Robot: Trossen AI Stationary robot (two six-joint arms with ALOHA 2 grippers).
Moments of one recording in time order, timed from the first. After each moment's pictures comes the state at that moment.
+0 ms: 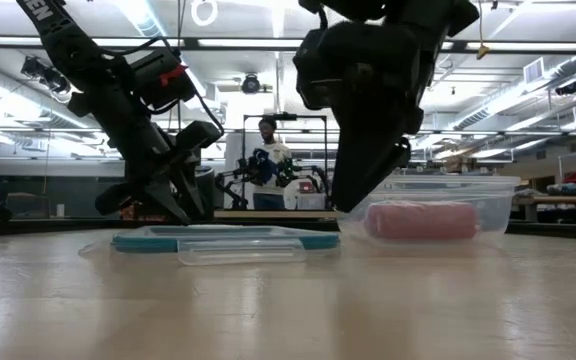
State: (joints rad) left arm 0.28 1.38 0.51 0.00 0.02 -1.13; right arm 0.24 1.88 1.26 -0.47 0.03 0.60
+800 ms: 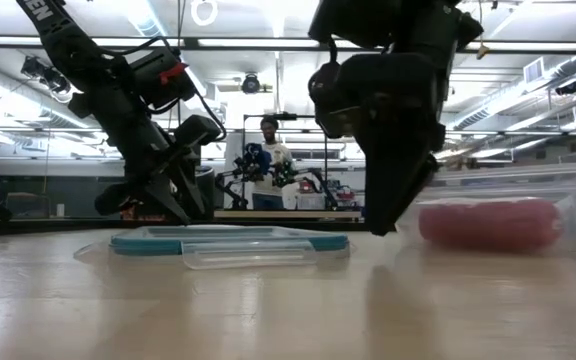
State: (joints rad) left arm 0.28 1.38 0.51 0.01 0.11 -1.13; right arm 0.22 1.88 1.21 -0.52 -0.05 0.69
